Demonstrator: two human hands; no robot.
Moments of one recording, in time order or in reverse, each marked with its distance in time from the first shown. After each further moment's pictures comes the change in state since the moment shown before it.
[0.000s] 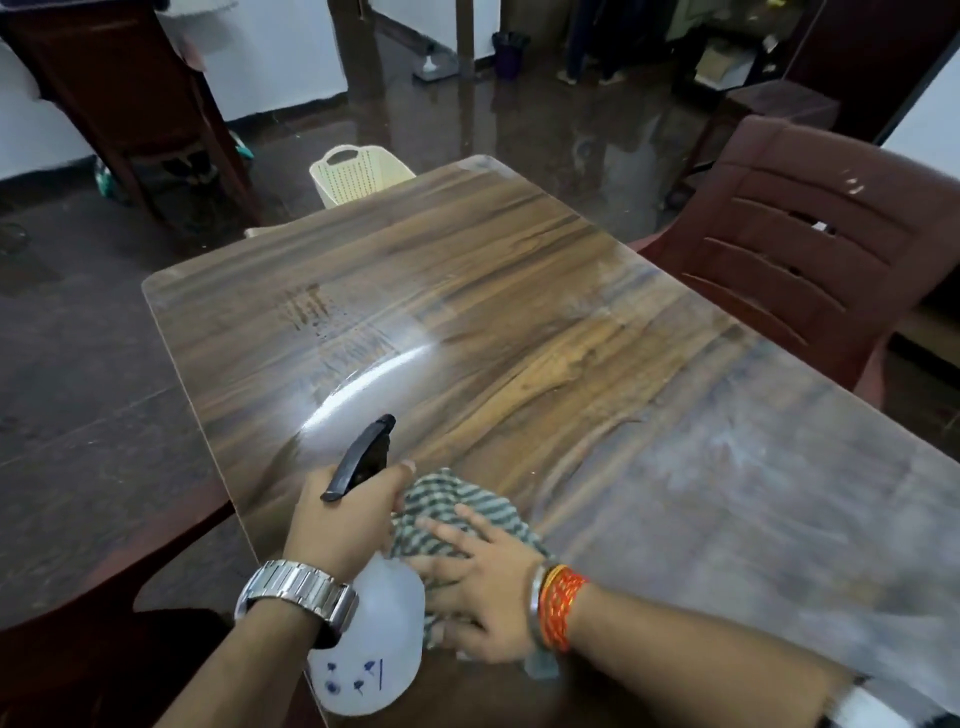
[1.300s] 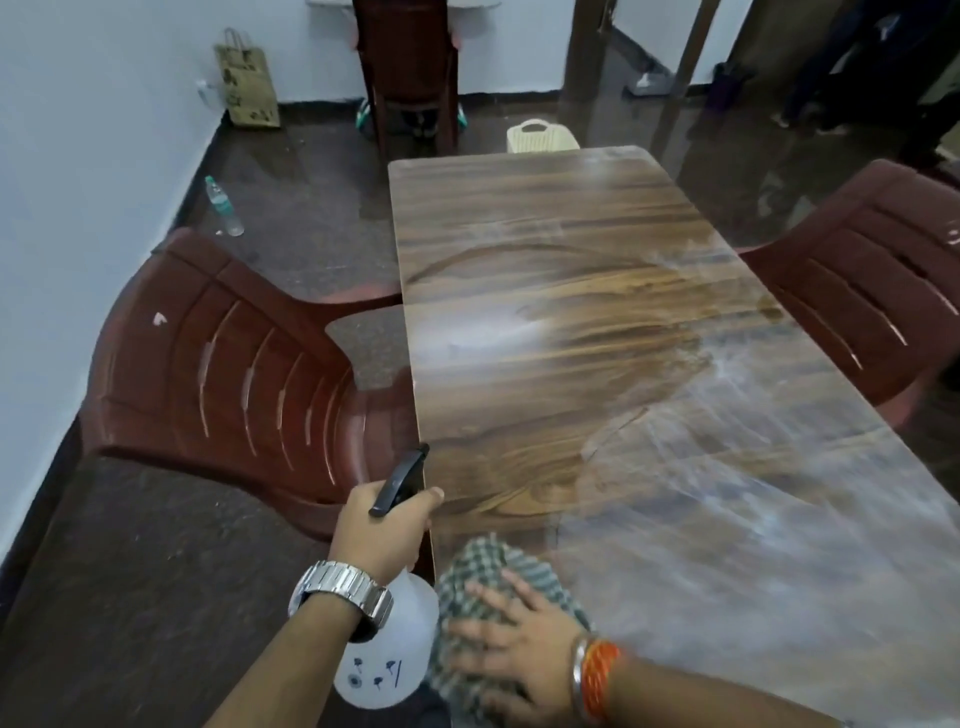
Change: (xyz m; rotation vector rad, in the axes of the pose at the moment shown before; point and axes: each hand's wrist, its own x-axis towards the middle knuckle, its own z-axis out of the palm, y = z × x) left_hand -0.357 -0.149 0.052 -0.220 0.304 -0.143; right_hand -0.279 -0.213 0.097 -0.291 -0.148 -0.377
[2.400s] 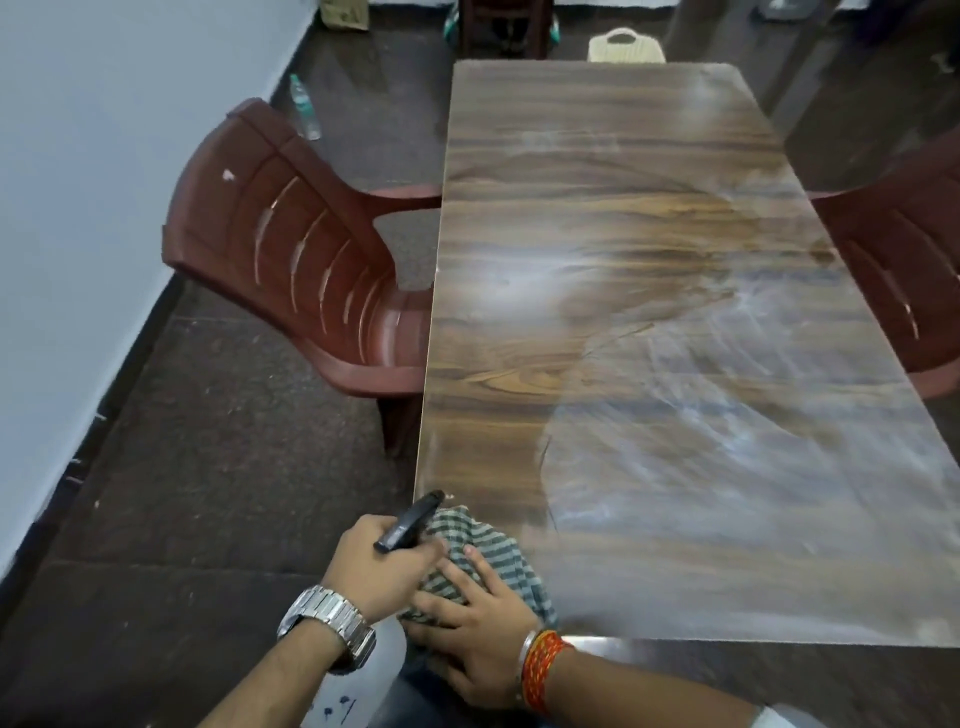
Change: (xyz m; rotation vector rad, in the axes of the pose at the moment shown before) left_hand -0.172 -0.094 0.049 0.277 -0.005 -0.194; right_hand -0.084 -0.114 0.009 0.143 0.020 -0.097
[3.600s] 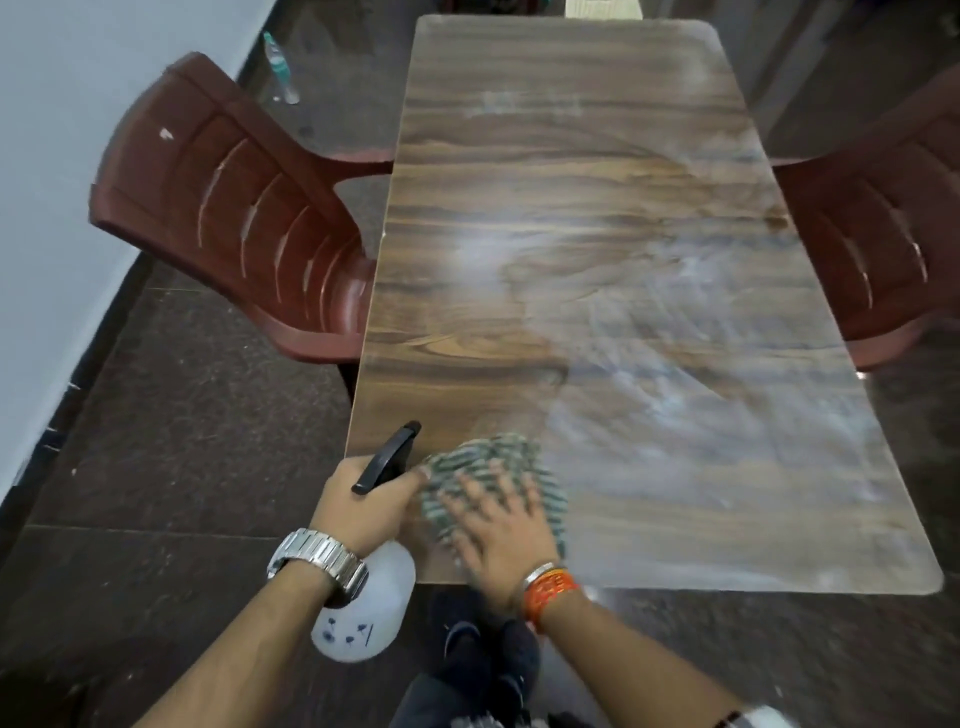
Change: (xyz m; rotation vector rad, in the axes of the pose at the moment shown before) left_hand -0.015 0.052 0.064 -0.205 0.098 -0.023; right_hand -0.072 0.070 0.005 0.201 0.124 0.503
